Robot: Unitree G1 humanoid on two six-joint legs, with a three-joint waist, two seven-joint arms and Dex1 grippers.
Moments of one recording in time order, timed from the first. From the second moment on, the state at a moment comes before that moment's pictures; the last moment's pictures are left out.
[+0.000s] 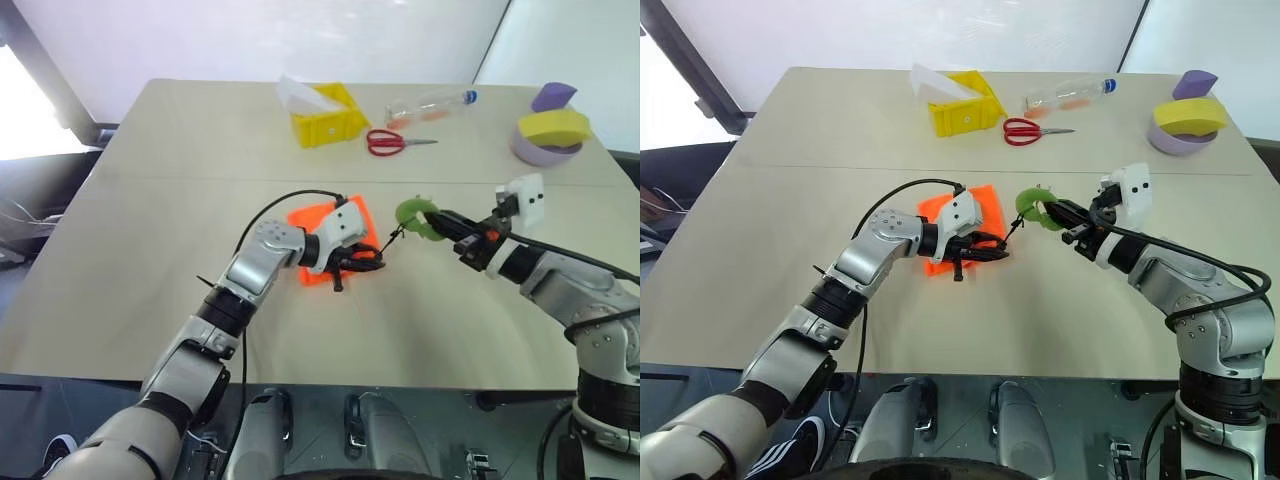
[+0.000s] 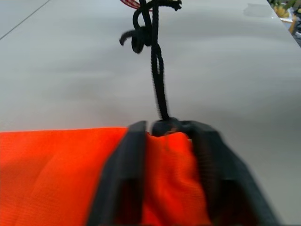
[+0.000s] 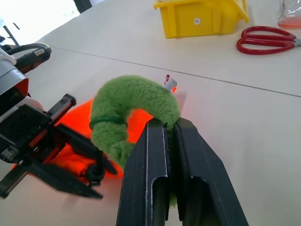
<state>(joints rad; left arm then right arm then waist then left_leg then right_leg) -0.78 0.18 -0.36 0.35 -0.11 0.33 -1.04 -0.29 -0.60 -0.32 -0.42 0.75 0.93 0.45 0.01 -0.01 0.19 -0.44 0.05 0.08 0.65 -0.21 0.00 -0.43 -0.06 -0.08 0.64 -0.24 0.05</state>
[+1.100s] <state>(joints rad) -0.65 0.48 -0.42 0.15 -0.02 0.01 -1.17 -0.43 -0.58 -0.38 -0.01 0.54 0.78 0.20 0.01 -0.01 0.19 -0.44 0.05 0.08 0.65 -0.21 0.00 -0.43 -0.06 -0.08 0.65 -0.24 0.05</state>
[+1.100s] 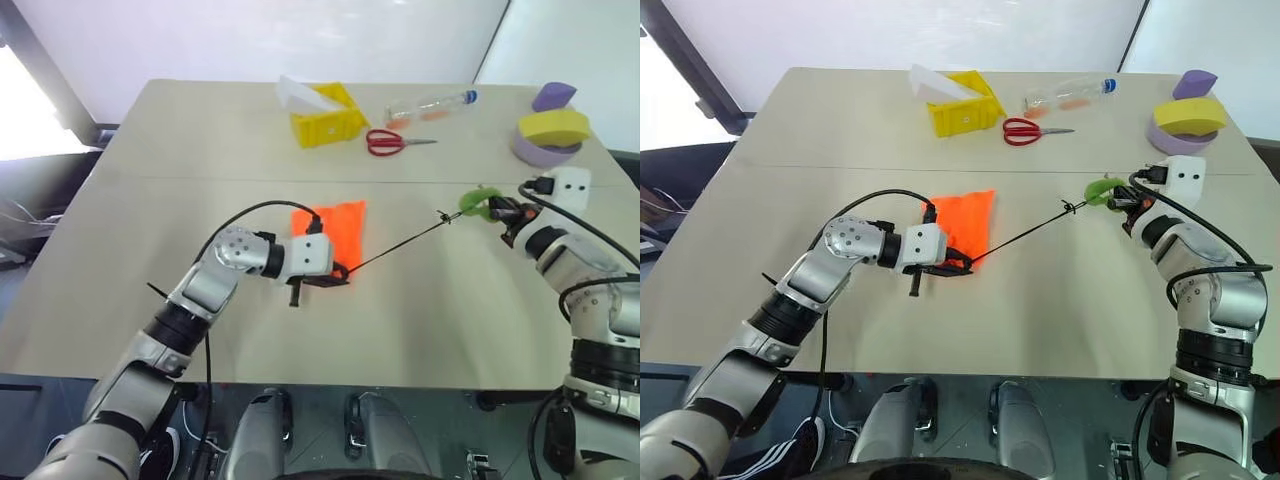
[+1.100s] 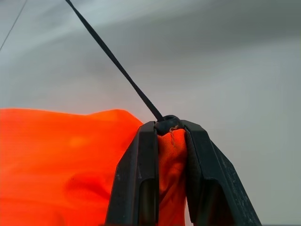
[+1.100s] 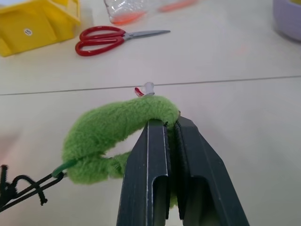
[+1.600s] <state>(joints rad) -0.63 0.48 -0.41 0.15 -0.06 0.03 -1.16 -0.42 -0.59 -0.35 0.00 0.52 0.76 0.22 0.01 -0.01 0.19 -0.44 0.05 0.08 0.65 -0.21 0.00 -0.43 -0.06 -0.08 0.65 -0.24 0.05</state>
